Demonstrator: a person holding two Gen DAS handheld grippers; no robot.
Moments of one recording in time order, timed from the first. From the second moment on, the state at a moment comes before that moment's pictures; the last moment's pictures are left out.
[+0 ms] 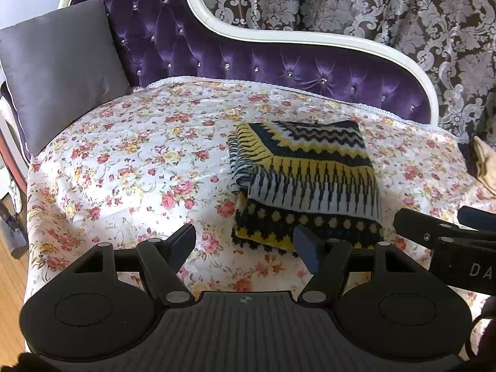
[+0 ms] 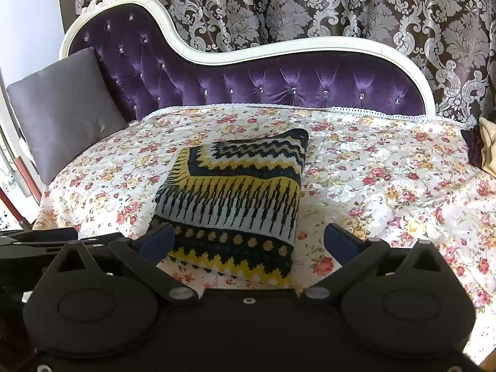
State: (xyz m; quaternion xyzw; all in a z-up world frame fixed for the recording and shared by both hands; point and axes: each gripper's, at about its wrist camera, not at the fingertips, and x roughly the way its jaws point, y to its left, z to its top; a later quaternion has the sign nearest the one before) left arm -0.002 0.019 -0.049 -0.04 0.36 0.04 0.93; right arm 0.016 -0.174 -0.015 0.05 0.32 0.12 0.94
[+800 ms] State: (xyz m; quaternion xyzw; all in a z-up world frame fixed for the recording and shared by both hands) left arm 0.002 0.030 -0.039 -0.03 0.35 0.06 0.94; right arm 0.025 -0.172 -0.019 0.03 0.33 0.13 0.93
